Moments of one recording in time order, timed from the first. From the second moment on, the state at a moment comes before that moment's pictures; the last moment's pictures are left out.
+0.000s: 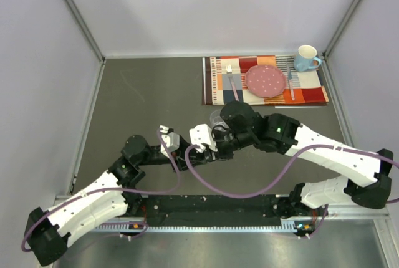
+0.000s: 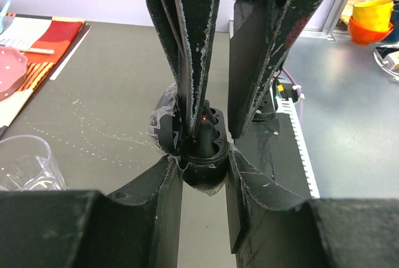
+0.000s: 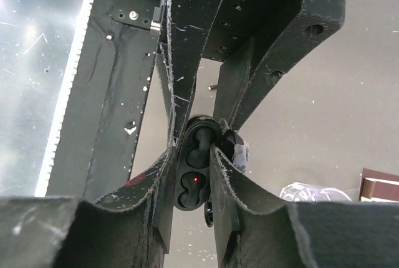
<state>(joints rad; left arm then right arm) -0.76 0.67 0.38 0.38 0.78 -0.13 1.14 1.27 1.36 -0.77 -0.40 -0.53</state>
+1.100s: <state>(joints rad) -0.76 0.60 0.37 0.40 0.58 -0.12 1.09 0.99 1.15 -0.37 0.08 -0.02</state>
